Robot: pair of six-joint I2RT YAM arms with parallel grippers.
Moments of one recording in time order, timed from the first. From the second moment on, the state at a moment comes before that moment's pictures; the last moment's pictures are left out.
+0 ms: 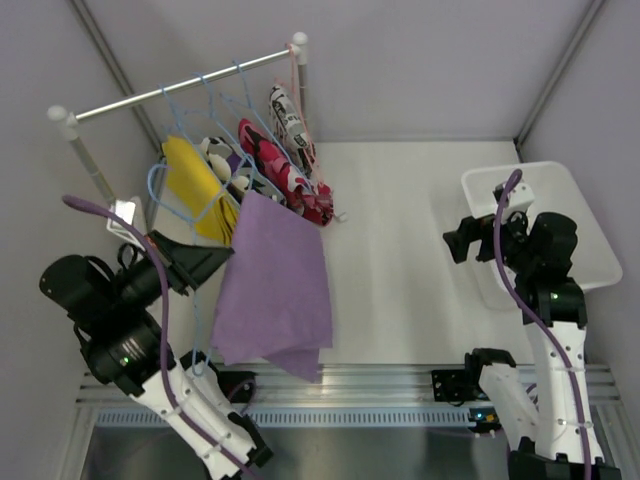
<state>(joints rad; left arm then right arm) 0.72 0.57 1.35 -0.91 1.50 -0.69 -0.09 0.69 0.89 -0.56 -0.47 -0.09</state>
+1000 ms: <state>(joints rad) 1.15 0.90 1.82 -0.05 1.42 -1.52 -0.09 0.73 0.89 -0.55 -0.46 -0.06</state>
